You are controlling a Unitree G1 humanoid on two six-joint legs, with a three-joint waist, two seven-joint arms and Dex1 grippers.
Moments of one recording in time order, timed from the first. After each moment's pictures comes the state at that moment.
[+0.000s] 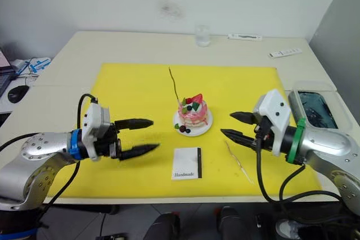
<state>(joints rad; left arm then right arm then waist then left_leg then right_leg) -0.15 0.84 0.16 -0.46 -0.63 0.52 -1.10 -0.22 -0.90 -0.23 -0.78 0.89 0.91 0.59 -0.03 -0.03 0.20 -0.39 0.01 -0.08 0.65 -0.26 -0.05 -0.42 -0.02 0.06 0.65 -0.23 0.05</state>
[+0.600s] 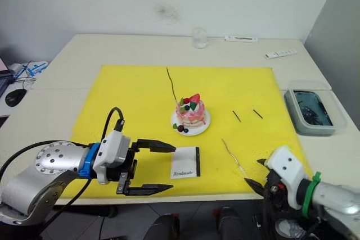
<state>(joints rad) -0.13 0.83 0.00 -0.60 -0.62 0.45 -1.15 0.34 -0.85 -0.19 -0.91 0.52 0.79 0.51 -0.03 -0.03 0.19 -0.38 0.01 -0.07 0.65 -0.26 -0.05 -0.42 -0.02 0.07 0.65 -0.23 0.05</state>
